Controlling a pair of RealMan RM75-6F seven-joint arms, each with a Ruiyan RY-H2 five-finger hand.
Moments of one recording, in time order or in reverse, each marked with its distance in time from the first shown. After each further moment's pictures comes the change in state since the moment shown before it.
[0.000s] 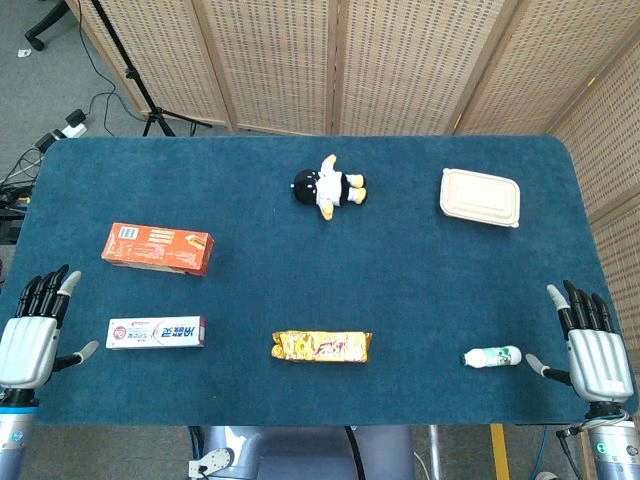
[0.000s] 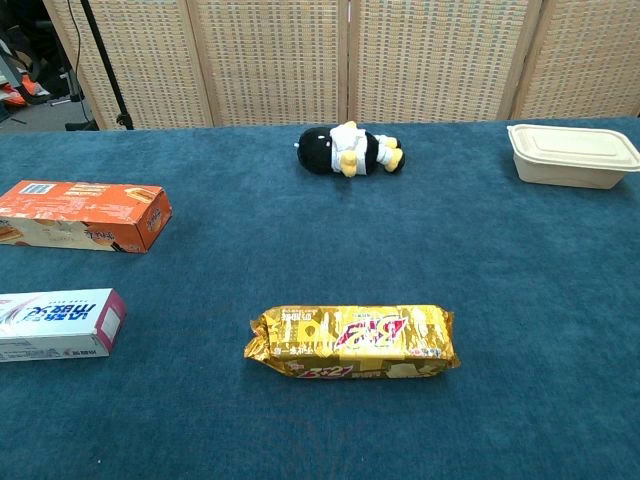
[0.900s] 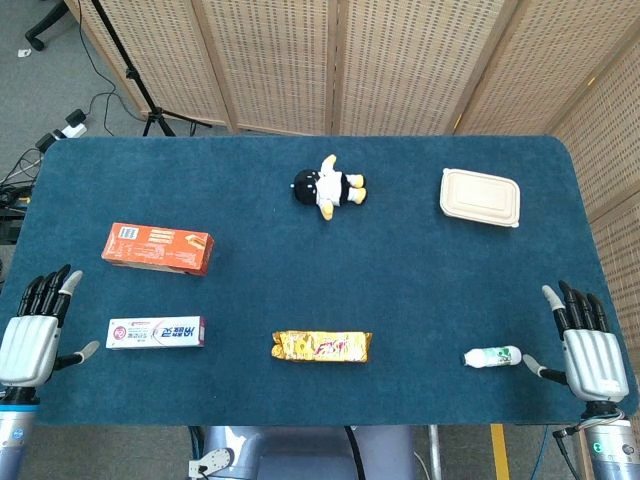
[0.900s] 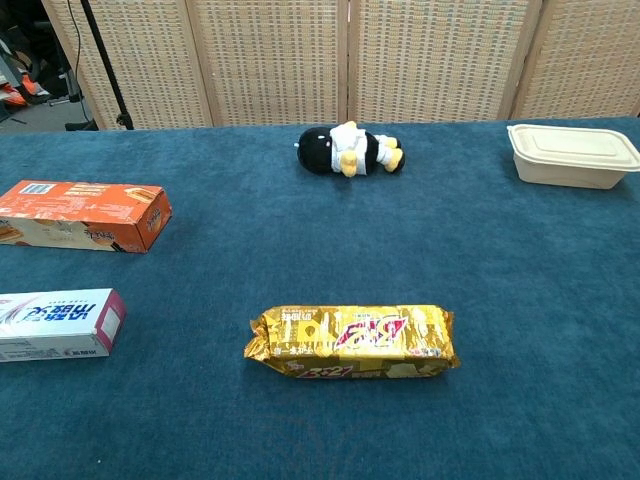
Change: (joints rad) left arm -0.003 0.005 -0.003 0.004 -0.009 -0.008 -0.024; right arm 0.005 -0.006 -0.006 -0.001 -0.002 -0.013 -0.023
